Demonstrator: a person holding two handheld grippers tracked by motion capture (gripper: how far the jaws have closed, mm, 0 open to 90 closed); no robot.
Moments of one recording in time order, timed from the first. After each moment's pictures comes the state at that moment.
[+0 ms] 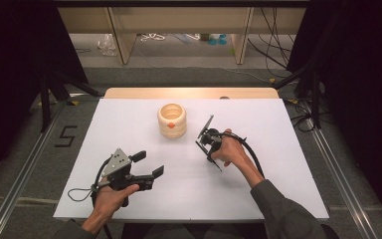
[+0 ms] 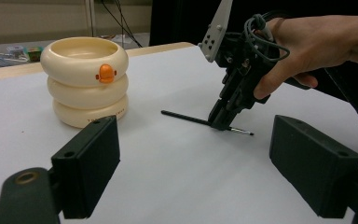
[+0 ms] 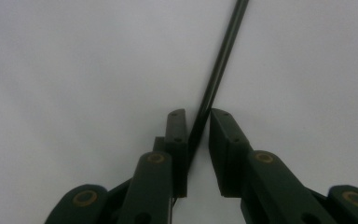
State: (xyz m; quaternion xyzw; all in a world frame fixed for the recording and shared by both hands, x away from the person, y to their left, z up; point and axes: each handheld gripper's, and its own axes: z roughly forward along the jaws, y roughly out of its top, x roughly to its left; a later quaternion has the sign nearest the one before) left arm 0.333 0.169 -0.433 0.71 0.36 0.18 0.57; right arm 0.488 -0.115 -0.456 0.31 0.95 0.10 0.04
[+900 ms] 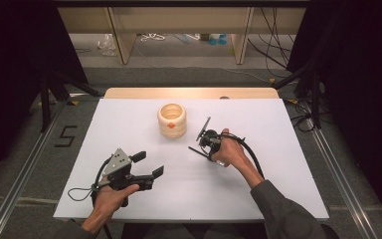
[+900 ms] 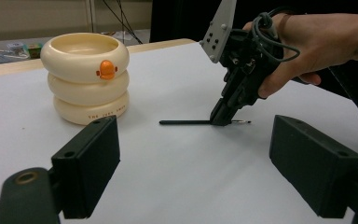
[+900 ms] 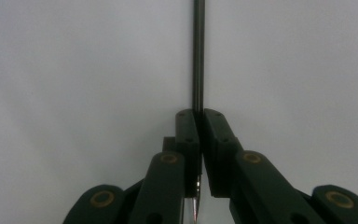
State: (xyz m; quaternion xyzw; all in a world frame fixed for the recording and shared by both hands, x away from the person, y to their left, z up) left arm 0.334 0.169 -0.434 0.72 0.37 0.18 0.57; right arm 0.484 -0.110 -0.455 0.27 0.96 0.08 0.05
